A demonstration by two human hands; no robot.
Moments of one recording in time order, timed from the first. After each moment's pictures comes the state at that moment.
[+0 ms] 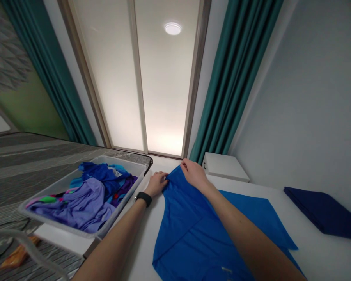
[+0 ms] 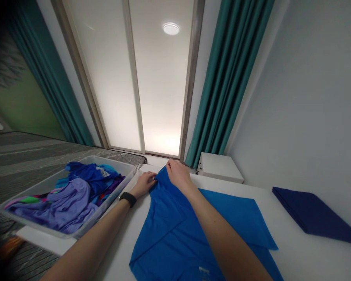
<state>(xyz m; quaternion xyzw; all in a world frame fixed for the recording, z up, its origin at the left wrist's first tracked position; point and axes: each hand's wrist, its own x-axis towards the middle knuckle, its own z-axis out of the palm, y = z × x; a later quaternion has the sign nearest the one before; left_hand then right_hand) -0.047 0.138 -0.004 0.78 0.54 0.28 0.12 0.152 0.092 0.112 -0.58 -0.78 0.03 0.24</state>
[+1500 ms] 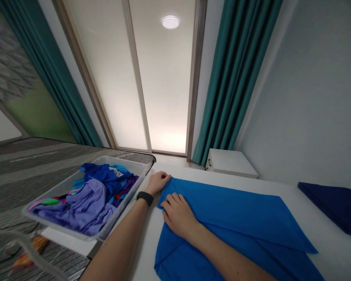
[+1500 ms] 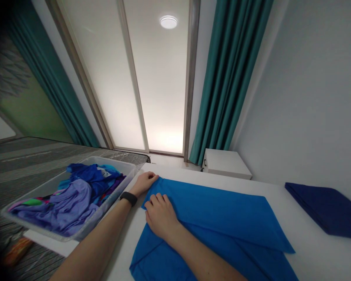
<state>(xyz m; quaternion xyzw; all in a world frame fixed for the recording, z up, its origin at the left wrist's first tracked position) -0.043 0.139 0.006 0.73 0.62 0.26 0.15 0.101 0.008 0.022 -0.43 -0.89 0.00 0.16</state>
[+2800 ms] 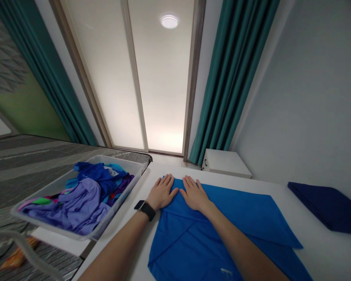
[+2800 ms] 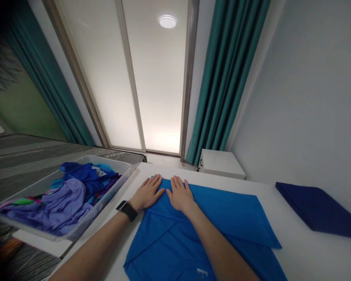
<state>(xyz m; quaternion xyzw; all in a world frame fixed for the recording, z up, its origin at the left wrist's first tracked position) -0.009 0.088 -0.013 0.84 0.52 0.15 0.03 0.174 0.071 0.002 -0.58 -0.81 0.08 0.06</state>
